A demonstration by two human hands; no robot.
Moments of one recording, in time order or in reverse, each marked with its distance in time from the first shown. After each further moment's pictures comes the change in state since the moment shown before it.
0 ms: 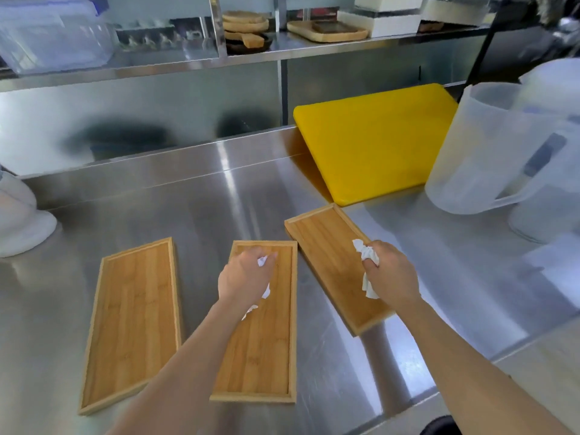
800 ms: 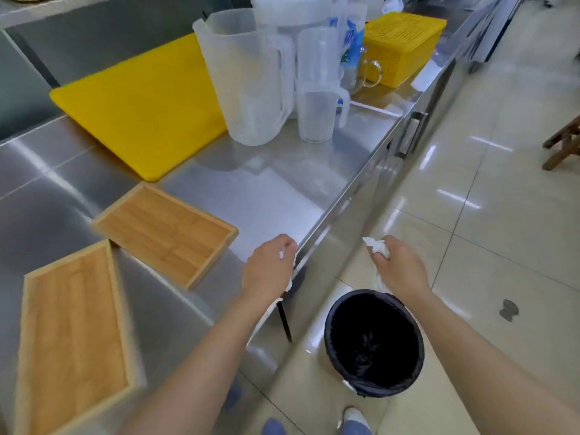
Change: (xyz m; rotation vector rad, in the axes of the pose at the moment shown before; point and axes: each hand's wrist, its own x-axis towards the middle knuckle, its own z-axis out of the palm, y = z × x) left_hand -0.180 0.164 0.167 -0.081 -0.611 0.467; right_hand -0.203 0.242 -0.095 0.089 0.223 0.654
